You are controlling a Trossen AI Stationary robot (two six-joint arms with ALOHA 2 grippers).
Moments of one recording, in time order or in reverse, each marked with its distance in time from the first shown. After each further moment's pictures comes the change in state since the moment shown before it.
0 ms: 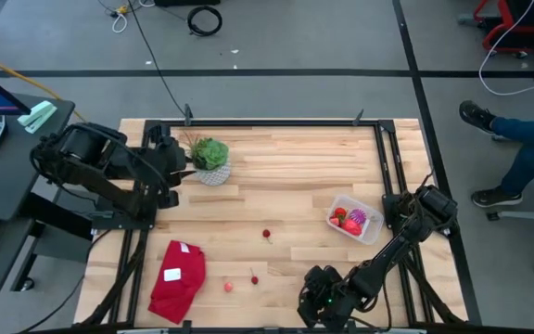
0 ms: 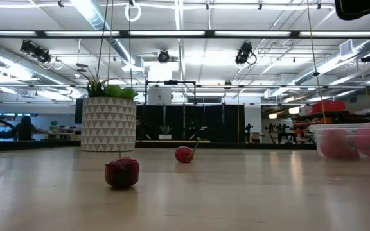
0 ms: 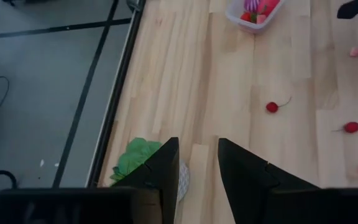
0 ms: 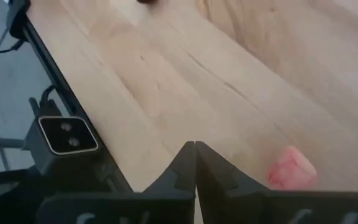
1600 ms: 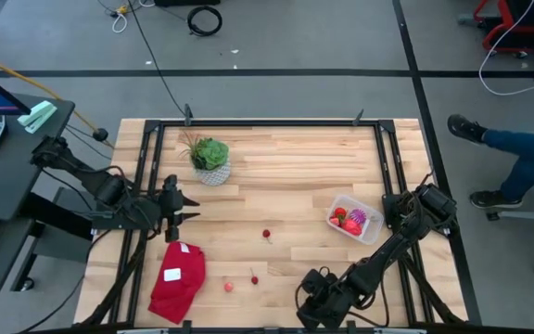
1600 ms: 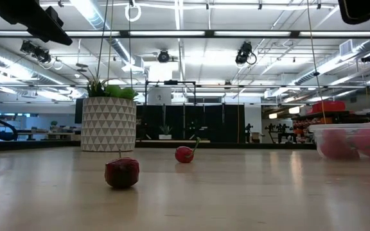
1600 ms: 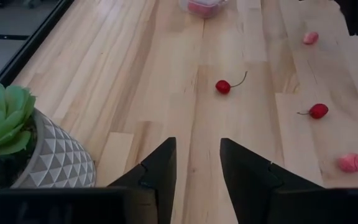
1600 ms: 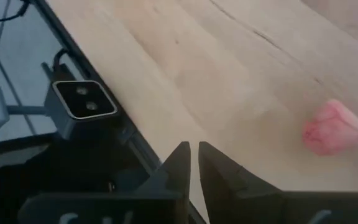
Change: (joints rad) left arm -0.243 -0.607 -1.297 0.891 -0.053 -0.209; right arm -0.030 -0.006 0.003 0.052 -0.194 0.021
